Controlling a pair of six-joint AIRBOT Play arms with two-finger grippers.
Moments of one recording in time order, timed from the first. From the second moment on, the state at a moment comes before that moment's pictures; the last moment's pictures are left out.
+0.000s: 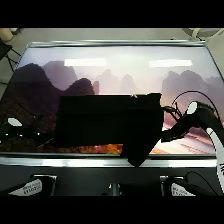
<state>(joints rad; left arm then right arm) 0.34 -1.28 0.62 1.11 -1.25 -1.27 -0.14 -1.31 0.85 -1.37 1.39 1.03</state>
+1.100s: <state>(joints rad) 0.33 -1.17 0.73 1.07 -1.22 -1.24 -0.14 -1.15 0.74 -1.10 1.21 0.94</state>
